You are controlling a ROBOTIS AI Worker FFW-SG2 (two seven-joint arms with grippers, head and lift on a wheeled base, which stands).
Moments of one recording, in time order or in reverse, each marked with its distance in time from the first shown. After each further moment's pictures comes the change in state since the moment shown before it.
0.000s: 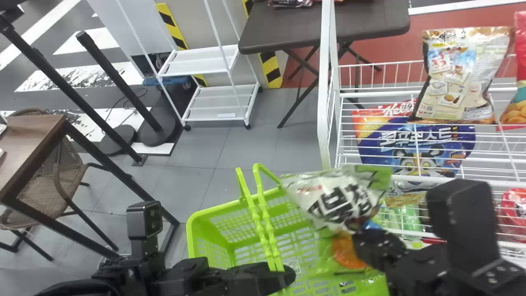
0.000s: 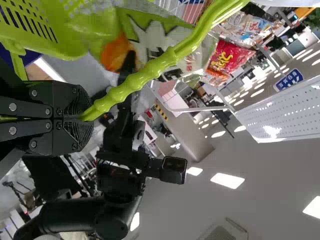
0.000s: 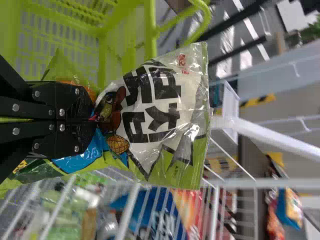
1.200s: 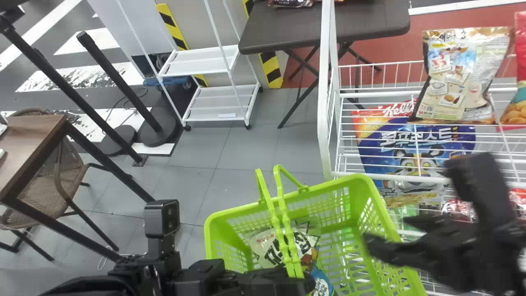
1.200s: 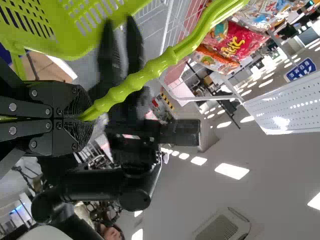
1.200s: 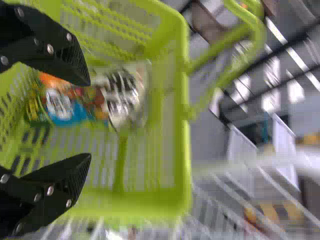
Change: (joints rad) left arm -0.012 -0.012 -0.061 -0.030 -0.018 0.043 0.000; right arm -0.127 0.007 -0.217 0.079 -0.127 0.135 0.047
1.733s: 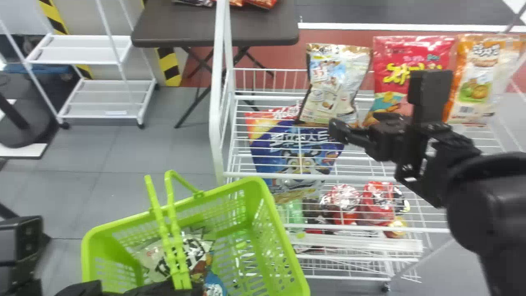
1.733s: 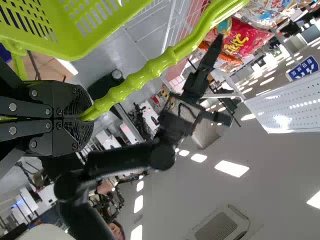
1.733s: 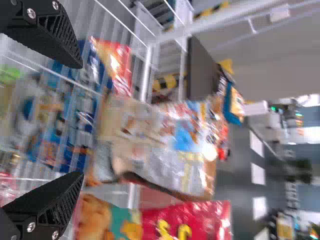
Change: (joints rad) left arm 0.007 -0.002 -0.015 0.013 0.000 -0.007 0.000; right arm -0.274 -0.003 -0.177 0.476 0.138 -0.530 0.021
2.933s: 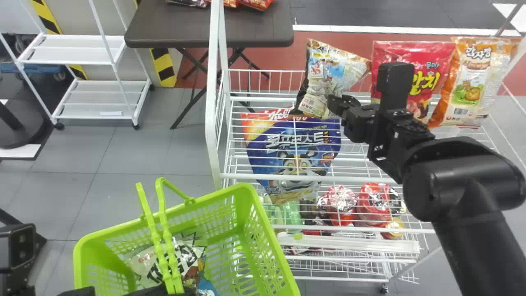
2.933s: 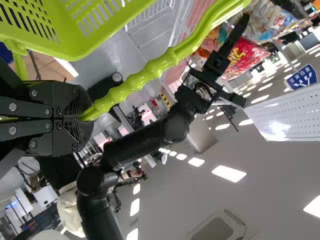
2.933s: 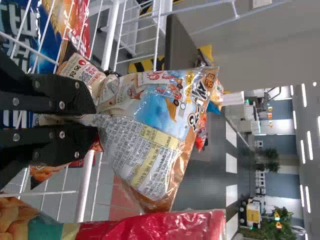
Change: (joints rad) left arm 0.005 0.010 0.008 0.045 0.003 -0.027 0.000; right arm -0.120 0.026 0.058 0.248 0.029 -0.207 0.007
